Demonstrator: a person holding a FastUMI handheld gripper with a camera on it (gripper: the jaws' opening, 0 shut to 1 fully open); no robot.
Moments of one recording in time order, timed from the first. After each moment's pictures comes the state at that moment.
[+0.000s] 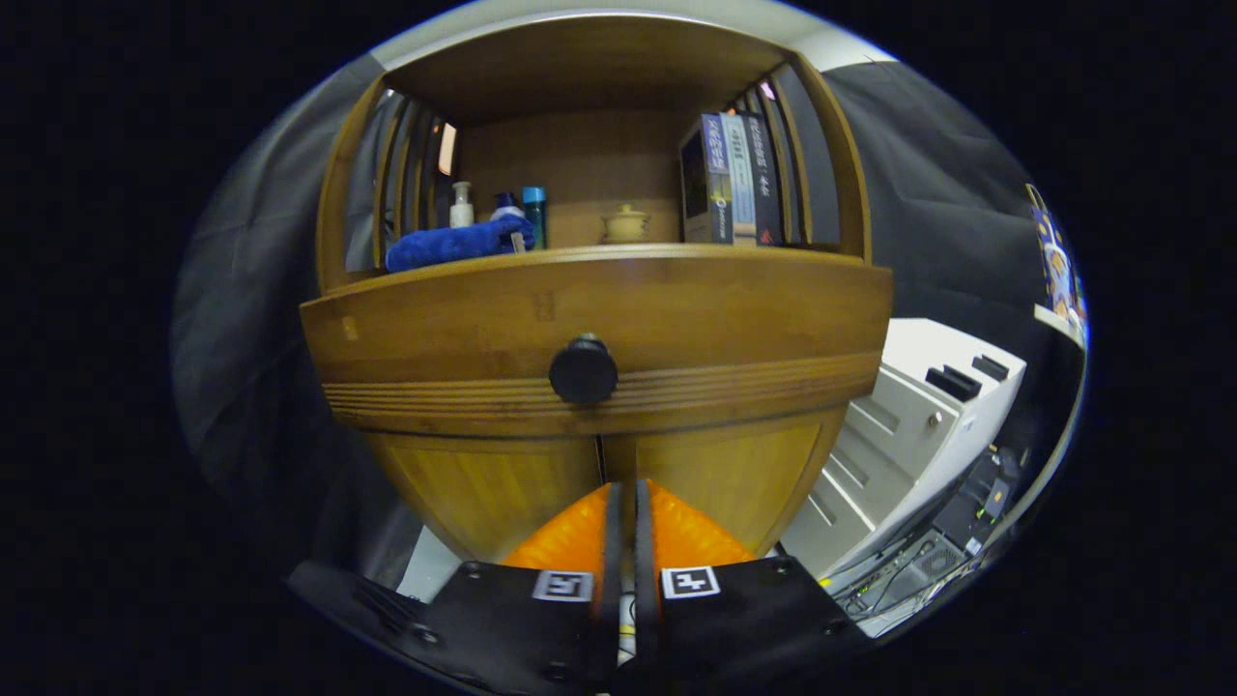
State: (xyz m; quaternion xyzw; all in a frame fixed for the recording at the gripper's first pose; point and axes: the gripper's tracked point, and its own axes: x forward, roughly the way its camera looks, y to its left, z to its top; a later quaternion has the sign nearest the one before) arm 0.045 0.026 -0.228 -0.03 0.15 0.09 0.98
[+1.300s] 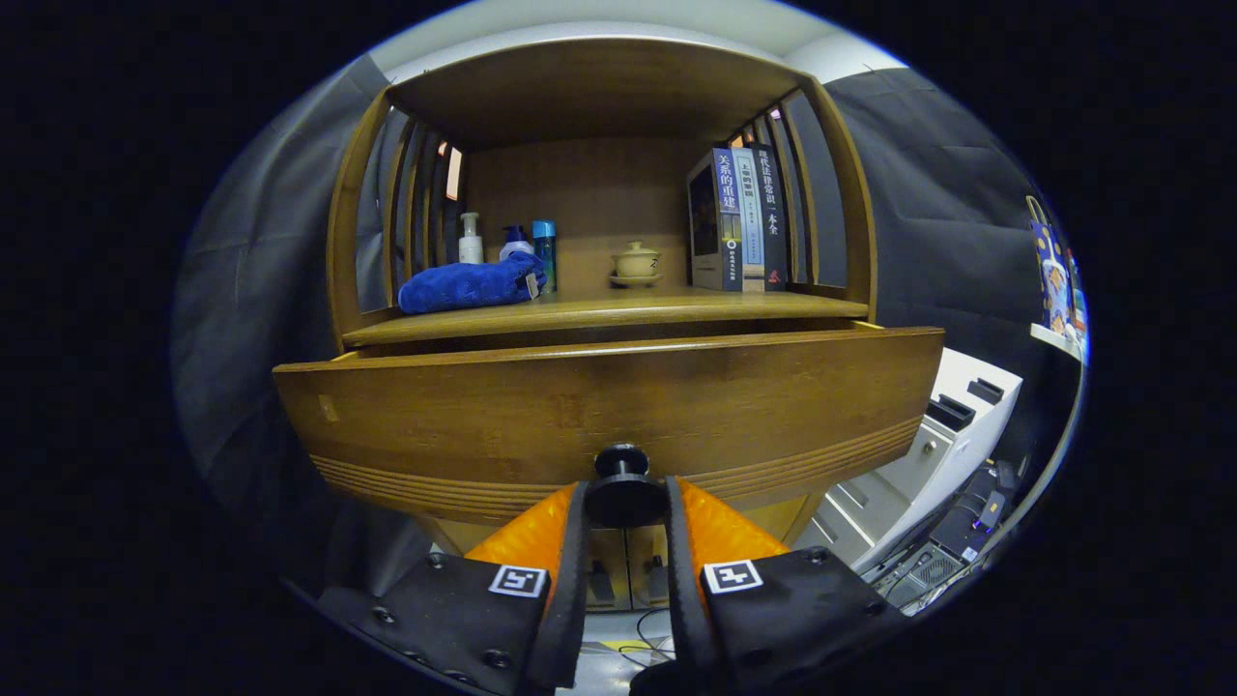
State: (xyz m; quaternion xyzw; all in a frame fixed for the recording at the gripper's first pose) arm 0.030 0.036 -0.204 -0.01 0.14 0.06 0.99
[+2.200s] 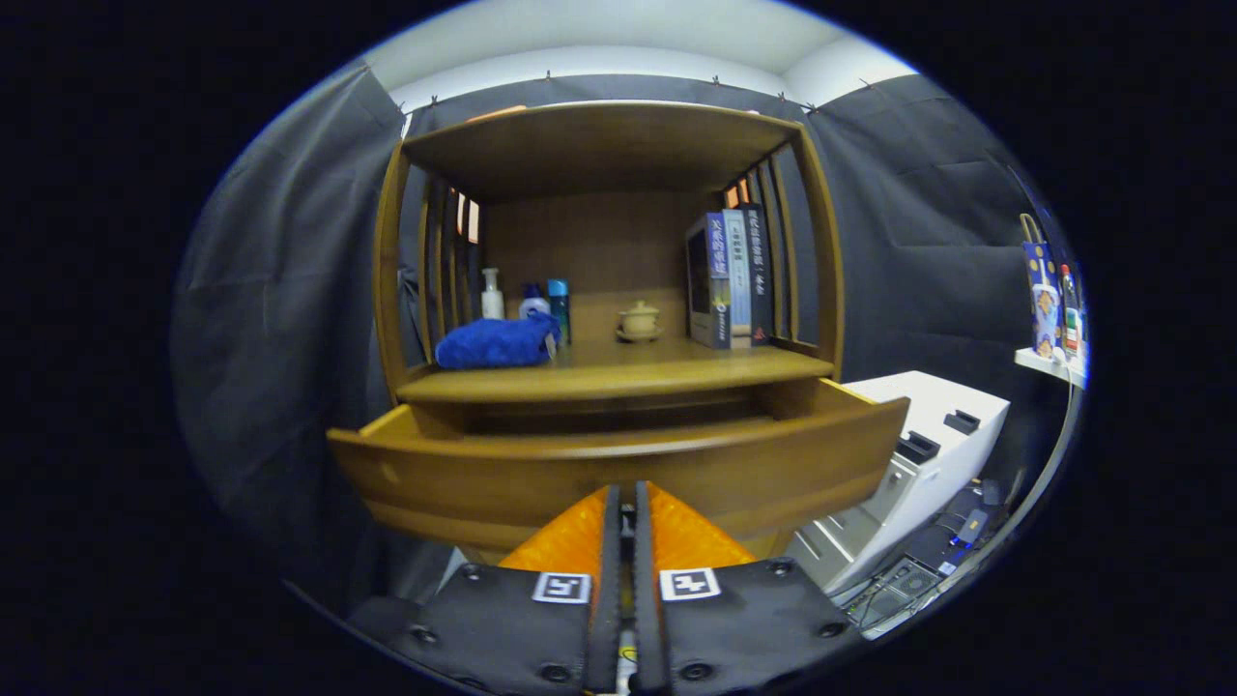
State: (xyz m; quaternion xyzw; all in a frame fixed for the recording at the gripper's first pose) arm -0.011 0.048 -0.100 0.00 0.09 0.10 0.99
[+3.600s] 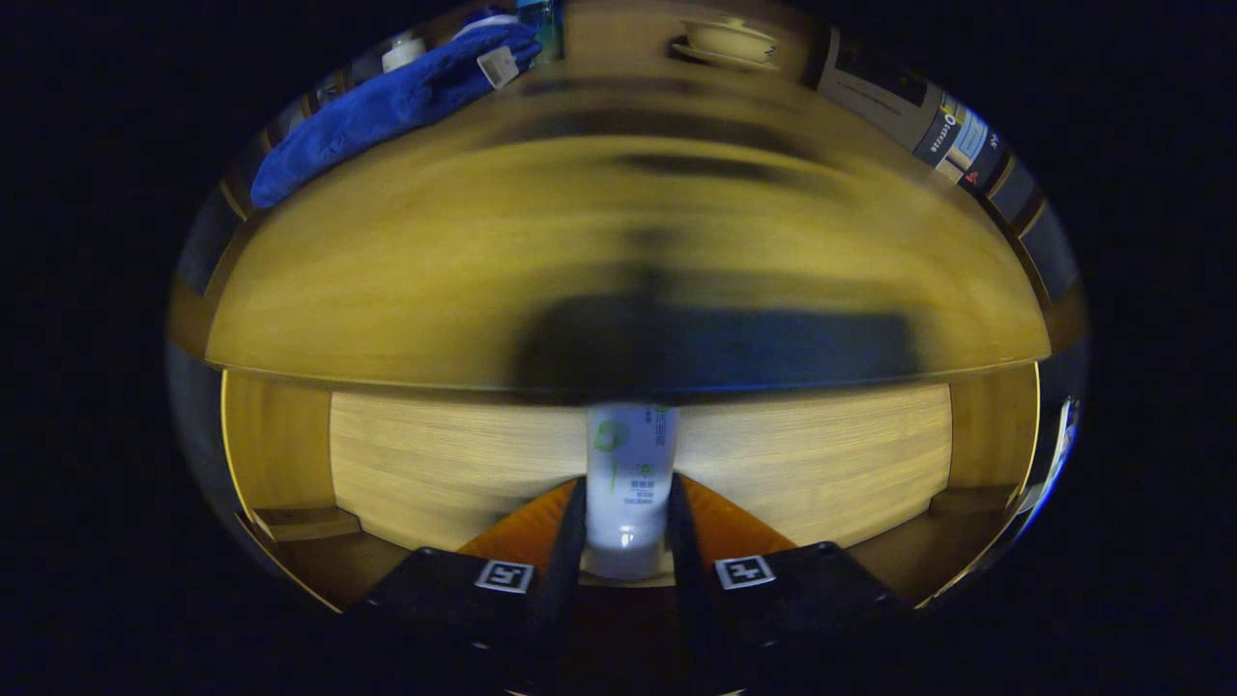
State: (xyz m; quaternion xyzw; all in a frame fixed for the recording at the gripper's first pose) arm 0.150 0.112 -0.213 -0.06 0.57 0.06 0.82
